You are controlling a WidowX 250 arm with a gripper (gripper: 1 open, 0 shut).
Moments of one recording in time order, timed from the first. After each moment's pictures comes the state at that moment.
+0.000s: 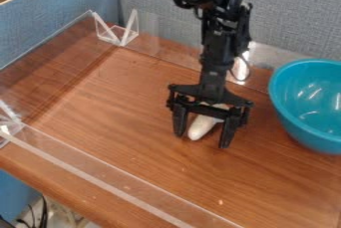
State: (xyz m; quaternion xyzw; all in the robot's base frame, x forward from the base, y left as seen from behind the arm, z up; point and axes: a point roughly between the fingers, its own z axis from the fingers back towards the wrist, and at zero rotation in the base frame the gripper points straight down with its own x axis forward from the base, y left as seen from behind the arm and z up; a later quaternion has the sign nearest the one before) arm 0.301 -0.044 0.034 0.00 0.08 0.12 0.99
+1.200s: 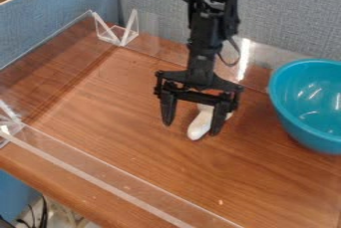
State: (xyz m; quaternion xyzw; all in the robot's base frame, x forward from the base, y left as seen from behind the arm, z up) arm 0.294 -0.028 0.052 0.00 0.08 0.13 0.99
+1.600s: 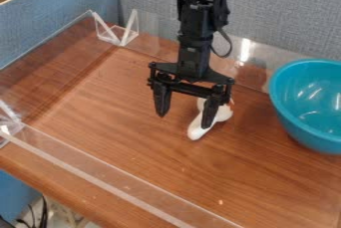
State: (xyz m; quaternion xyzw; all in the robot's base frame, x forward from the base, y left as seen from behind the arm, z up) arm 0.298 -0.021 0.057 0.00 0.06 0.09 0.99
